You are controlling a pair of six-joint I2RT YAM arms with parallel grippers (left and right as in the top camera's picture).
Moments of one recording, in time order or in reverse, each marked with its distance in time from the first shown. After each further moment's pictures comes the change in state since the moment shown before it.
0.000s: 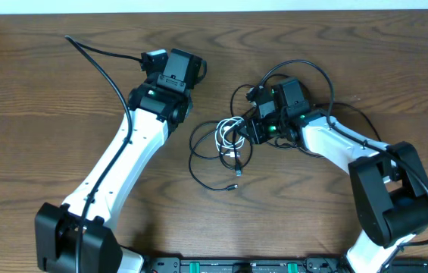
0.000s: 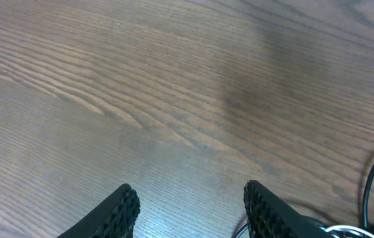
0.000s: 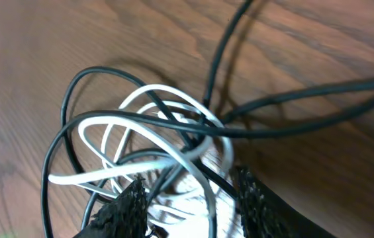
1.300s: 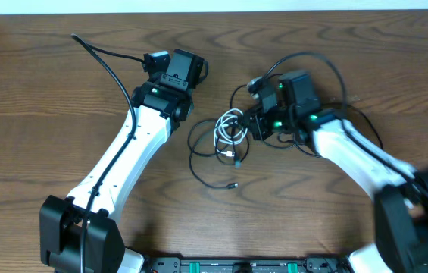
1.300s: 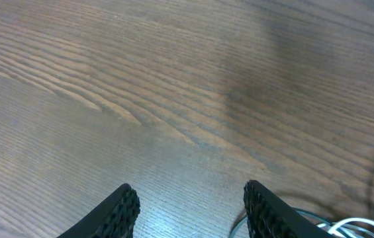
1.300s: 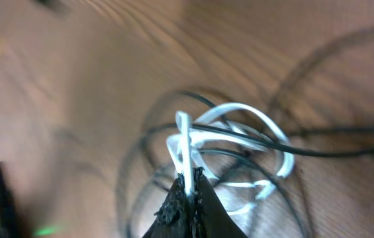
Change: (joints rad) left arm 0.000 0.027 0.000 0.002 0.000 0.000; right arm -0.011 -0.172 -0.001 -0.032 -0.101 0.015
